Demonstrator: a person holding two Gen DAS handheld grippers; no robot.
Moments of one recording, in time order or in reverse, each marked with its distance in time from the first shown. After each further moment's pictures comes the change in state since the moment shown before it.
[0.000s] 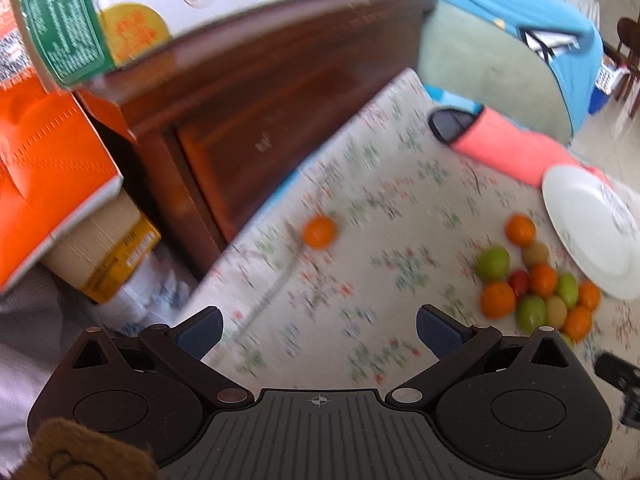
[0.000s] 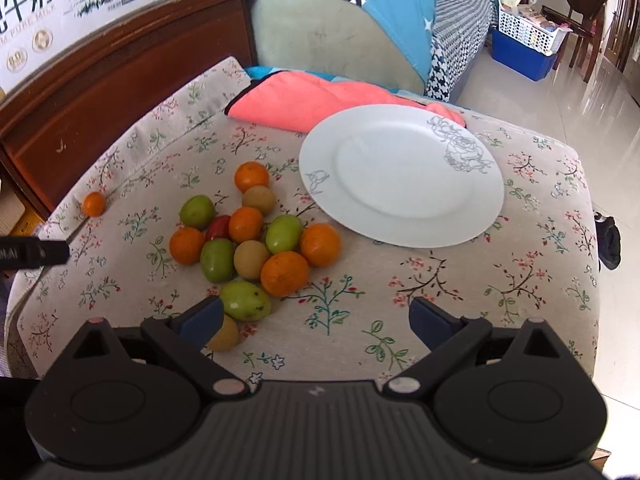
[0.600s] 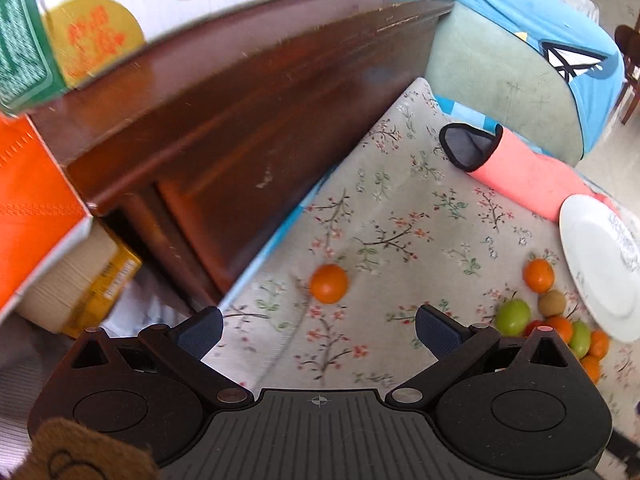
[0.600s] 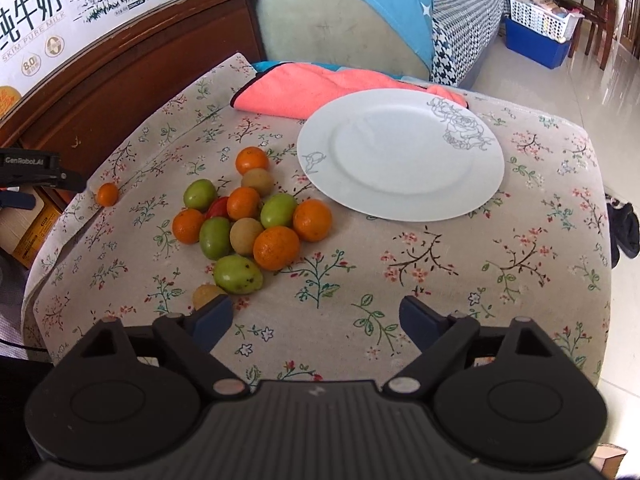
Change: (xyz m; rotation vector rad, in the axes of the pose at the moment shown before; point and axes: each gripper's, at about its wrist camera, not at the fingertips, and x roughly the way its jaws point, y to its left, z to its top) left arm 0.044 0.017 0.043 -0.031 0.058 -0.082; right arm -0.001 -0.020 -0.015 0.026 0.007 0.093
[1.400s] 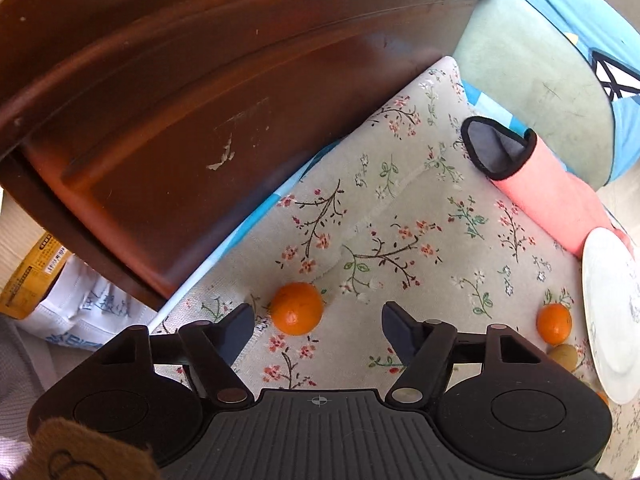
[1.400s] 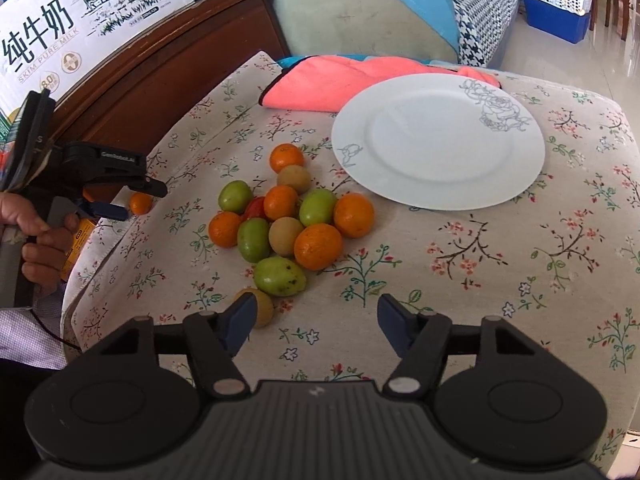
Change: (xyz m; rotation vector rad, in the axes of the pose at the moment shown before) left arm 0.063 0.000 0.022 -0.132 0.097 -0.050; right arm 0.007 0.003 0.000 0.029 -0.001 0.120
